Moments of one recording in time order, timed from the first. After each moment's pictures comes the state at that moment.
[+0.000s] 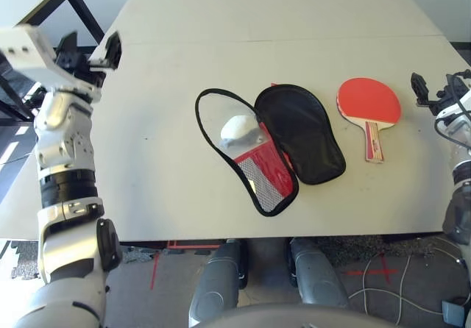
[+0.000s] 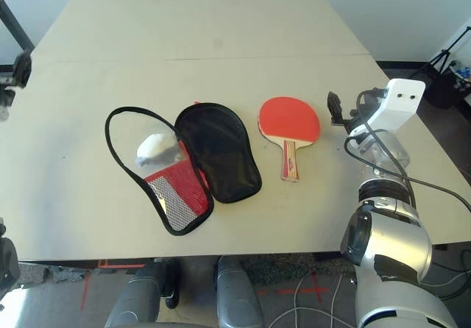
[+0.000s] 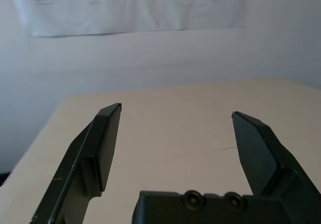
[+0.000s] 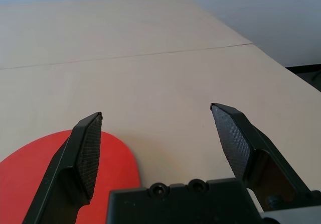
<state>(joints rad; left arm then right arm) -0.70 0.66 0.30 0.16 -0.48 0.24 -0.53 -0.86 -0.67 -0.37 1.16 0.22 -0.25 0.48</state>
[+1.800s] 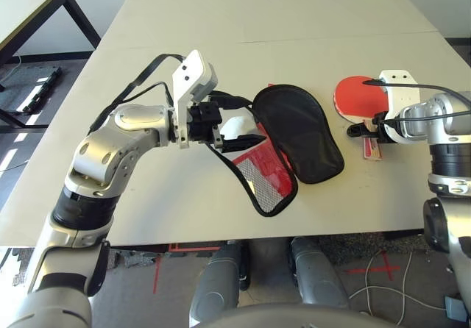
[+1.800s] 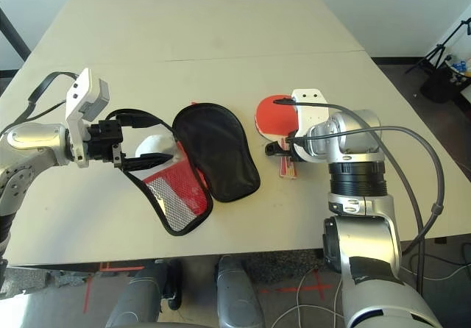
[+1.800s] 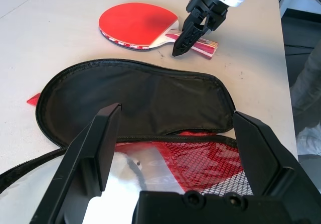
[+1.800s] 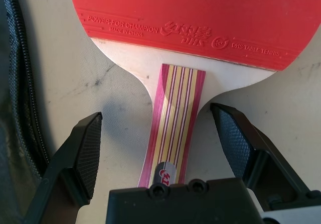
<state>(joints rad) -0.58 0.71 -0.10 -0.33 -0.54 0.70 -0.92 -0.84 -0.57 -0.06 0.21 0.24 1.55 0.28</state>
